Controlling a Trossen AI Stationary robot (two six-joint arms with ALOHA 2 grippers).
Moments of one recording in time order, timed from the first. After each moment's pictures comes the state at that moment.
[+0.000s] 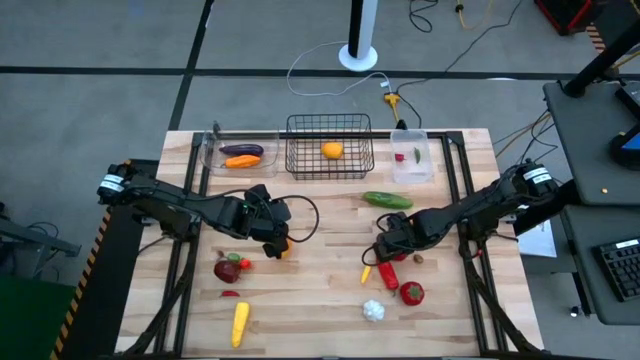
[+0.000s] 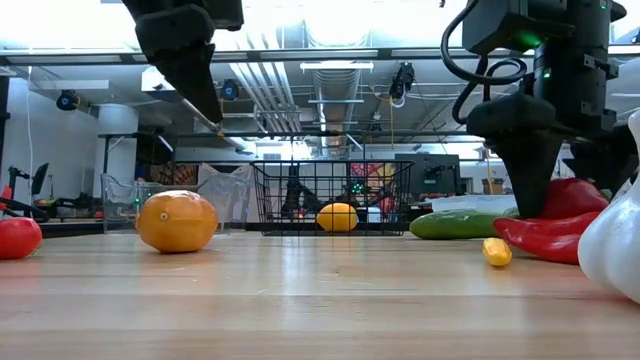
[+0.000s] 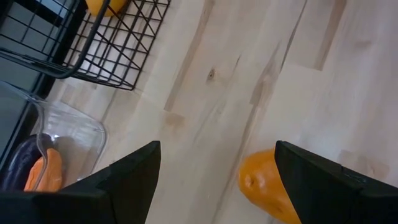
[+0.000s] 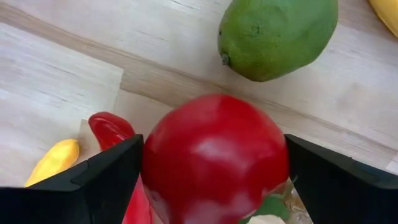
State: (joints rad) left arm -0.25 1.46 1.14 -0.91 -0.53 -0.50; right arm 0.26 1.52 0.84 -0.77 0.05 1.48
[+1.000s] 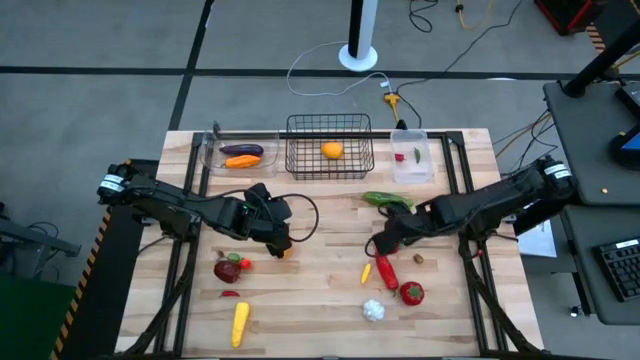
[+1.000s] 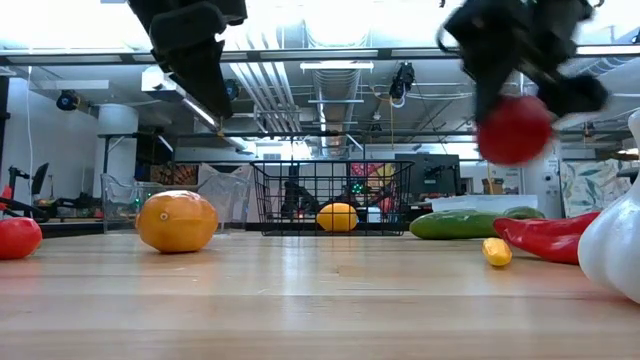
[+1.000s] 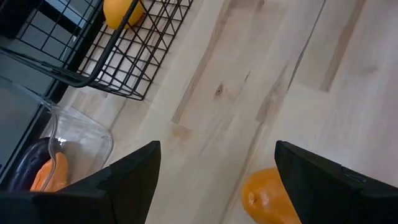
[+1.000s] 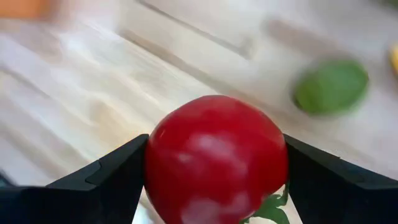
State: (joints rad) left arm -0.26 1.46 1.14 -0.87 -0.59 -0.53; right arm 0.23 1.32 0.94 -0.77 0.10 1.33
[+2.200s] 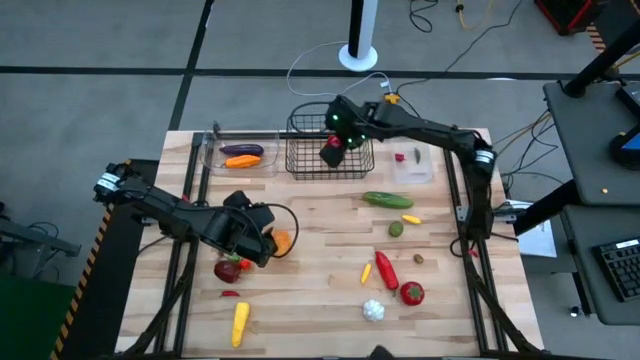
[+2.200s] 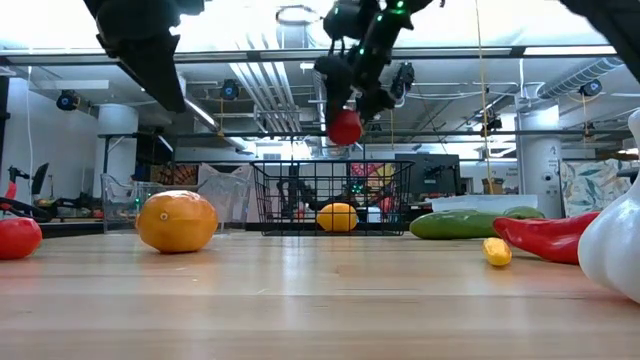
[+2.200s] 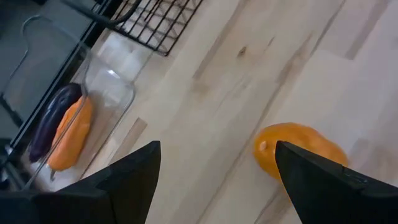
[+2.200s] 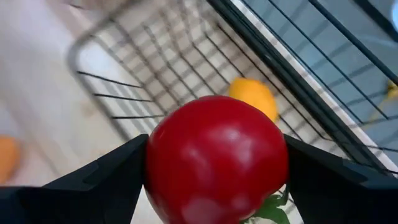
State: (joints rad) left arm -0.39 1.42 1.14 -1.15 -0.66 -0.88; right arm -0.43 1.96 1.93 -0.99 0.07 0.23
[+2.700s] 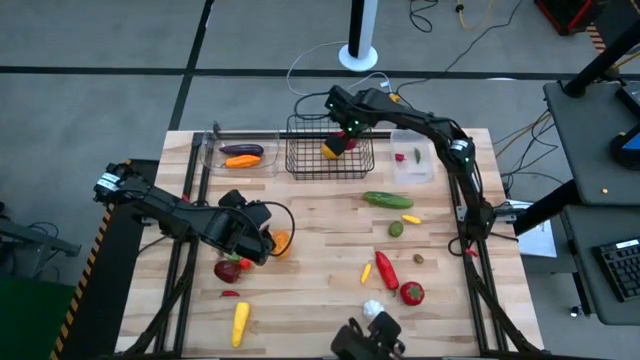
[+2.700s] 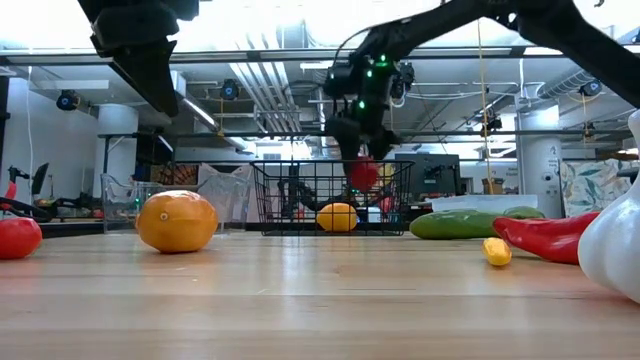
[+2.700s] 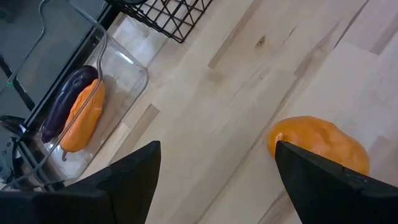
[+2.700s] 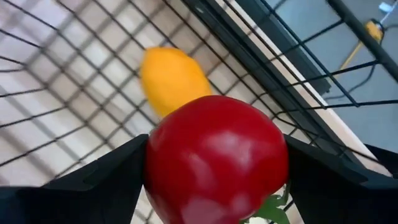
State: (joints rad) left arm -0.39 1.42 1.14 -1.21 -0.66 -0.95; right arm -0.59 2.18 2.06 -1.13 0.07 0.16
